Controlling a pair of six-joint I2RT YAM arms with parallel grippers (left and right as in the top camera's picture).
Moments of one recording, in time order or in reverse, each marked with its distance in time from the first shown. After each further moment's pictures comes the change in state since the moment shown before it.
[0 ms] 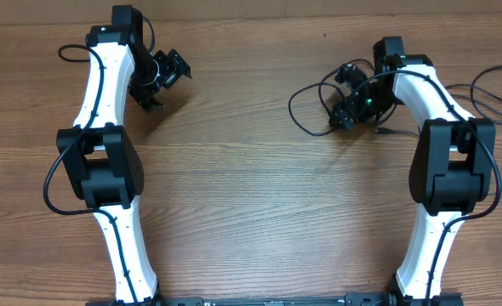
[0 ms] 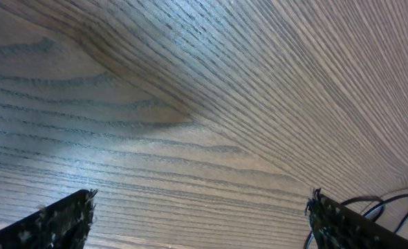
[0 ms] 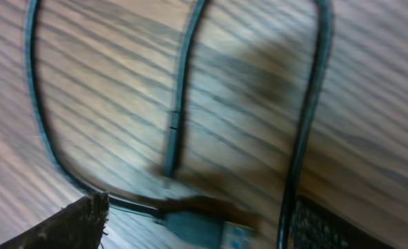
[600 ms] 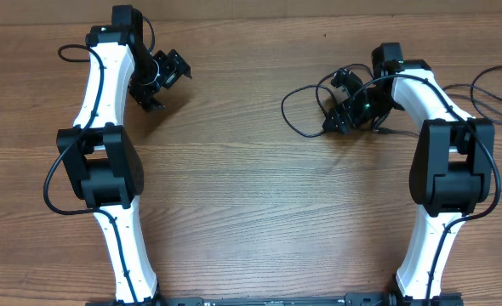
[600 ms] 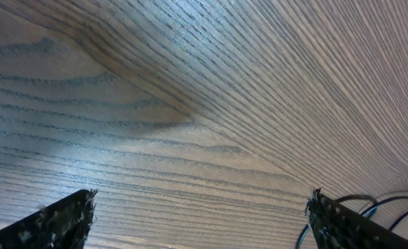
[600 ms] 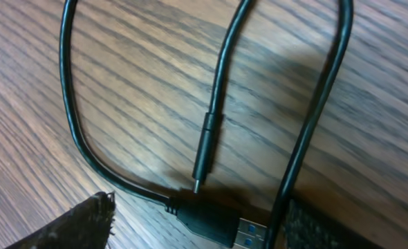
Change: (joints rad) left arm 0.000 0.000 0.000 0.000 0.000 0.000; right arm 0.011 -0.008 -0.050 0.010 -0.100 -0.015
